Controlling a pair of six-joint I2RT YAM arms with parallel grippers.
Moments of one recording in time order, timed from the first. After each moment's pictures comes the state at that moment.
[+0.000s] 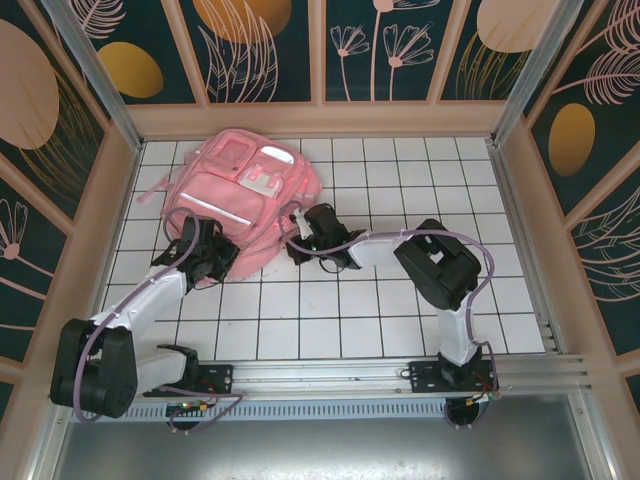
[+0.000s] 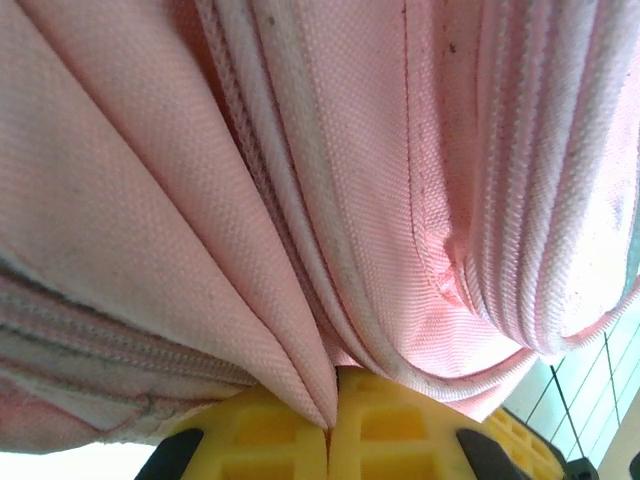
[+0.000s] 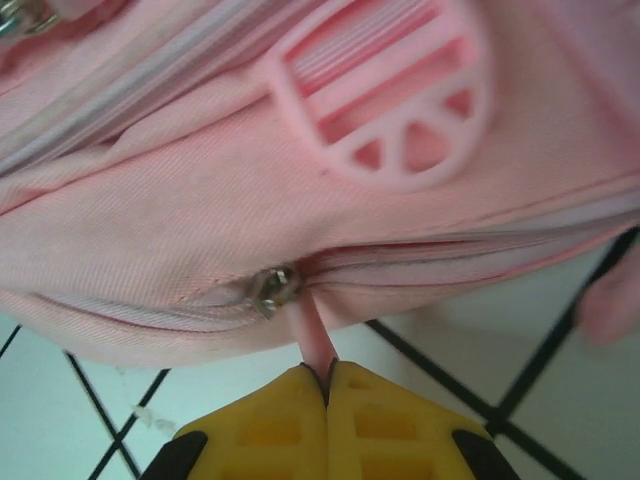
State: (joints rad) left arm -0.22 1.20 0.60 -0.29 0.14 -1.24; right arm 0.80 1.99 1.10 0.18 -0.23 0.37
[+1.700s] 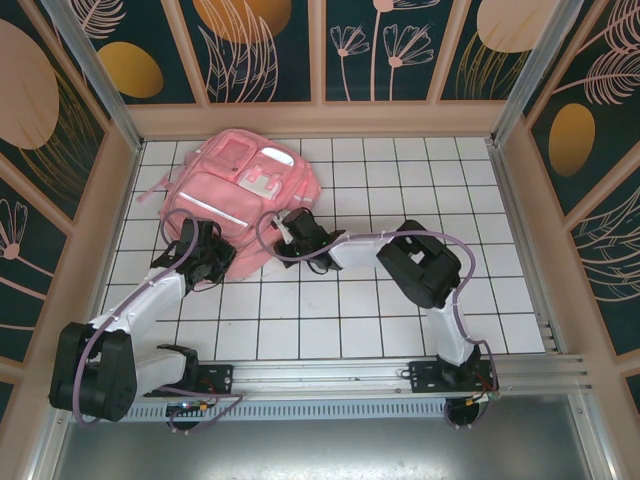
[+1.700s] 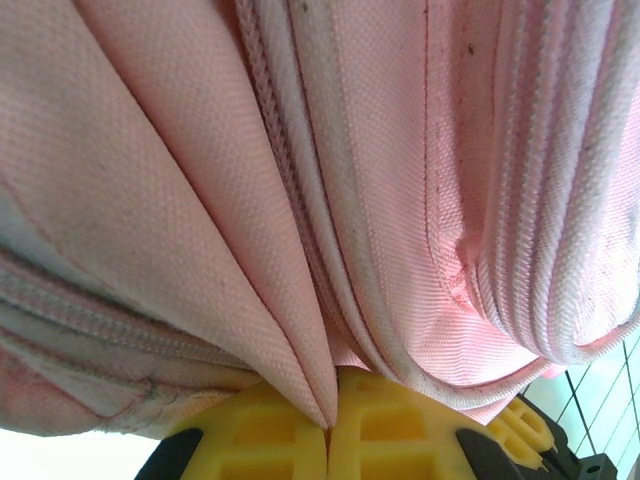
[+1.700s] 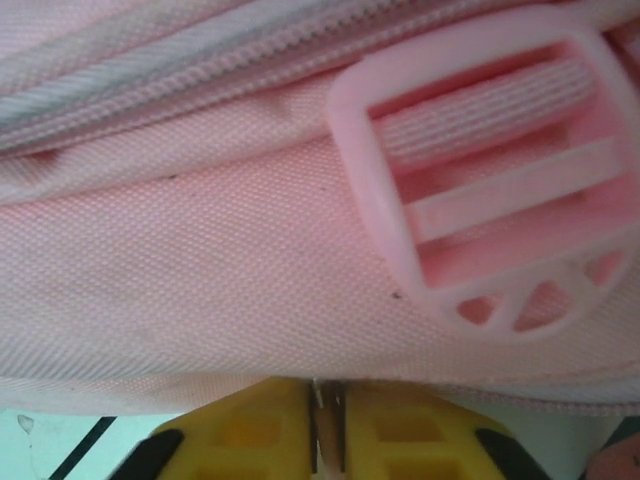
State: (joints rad) left arm -0.22 1.19 0.59 -0.31 0.10 -1.23; right arm 0.90 2.09 1.25 0.07 -0.06 0.23
